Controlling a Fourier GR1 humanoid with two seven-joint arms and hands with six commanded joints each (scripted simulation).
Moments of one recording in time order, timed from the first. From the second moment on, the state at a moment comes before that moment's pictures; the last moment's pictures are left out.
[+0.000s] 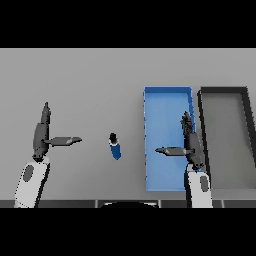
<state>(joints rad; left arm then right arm) -0.11 0.43 -0.16 -1.48 0.24 0.26 0.01 0.00 0.00 0.00 -1.57 0.00 0.00 0.00</state>
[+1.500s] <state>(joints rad) -0.02 0.57 -0.49 -1.68 0.15 -0.20 -0.03 0.12 -0.15 0.08 -1.71 0.11 0.10 -0.13</state>
